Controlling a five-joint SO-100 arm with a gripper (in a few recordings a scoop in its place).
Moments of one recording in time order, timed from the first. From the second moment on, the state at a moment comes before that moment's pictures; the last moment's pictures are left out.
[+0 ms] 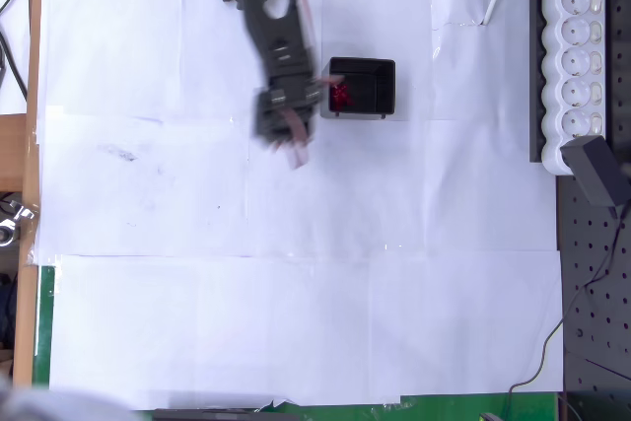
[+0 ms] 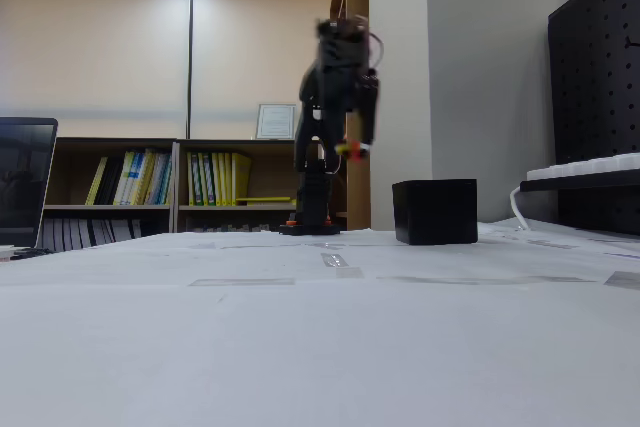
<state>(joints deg) -22.5 94.0 117.6 97.6 -105.6</state>
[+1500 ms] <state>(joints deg) -19.3 60.9 82.6 81.7 -99.3</state>
